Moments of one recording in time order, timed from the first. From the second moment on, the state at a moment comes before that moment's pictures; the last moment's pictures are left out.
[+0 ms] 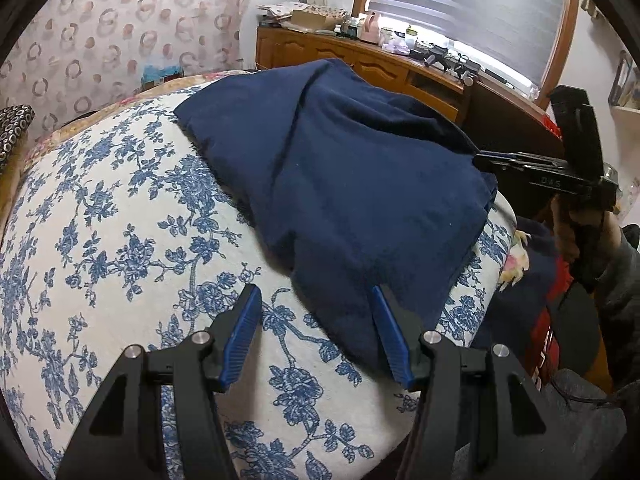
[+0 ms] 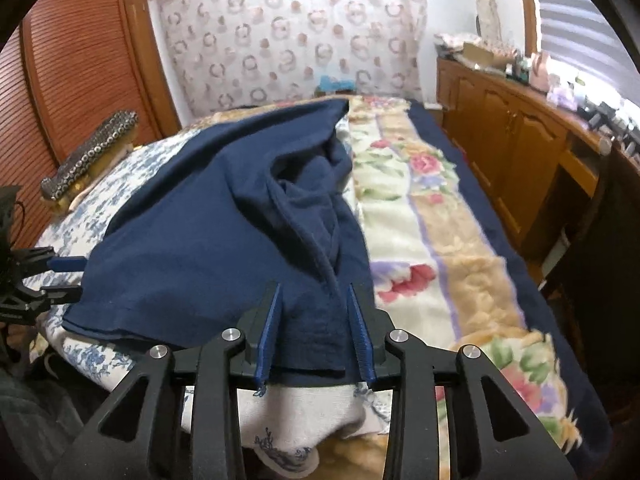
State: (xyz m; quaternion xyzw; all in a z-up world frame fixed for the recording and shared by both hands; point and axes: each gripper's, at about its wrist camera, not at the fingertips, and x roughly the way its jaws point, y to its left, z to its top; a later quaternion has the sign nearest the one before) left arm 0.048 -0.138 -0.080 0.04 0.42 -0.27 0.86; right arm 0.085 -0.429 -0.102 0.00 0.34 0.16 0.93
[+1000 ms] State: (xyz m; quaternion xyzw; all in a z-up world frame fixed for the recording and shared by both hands) left arm 0.030 -0.153 -0.078 0.06 0.42 -0.32 0.85; right arm 0.065 -0.447 -0.095 -0.01 0.33 0.15 0.93
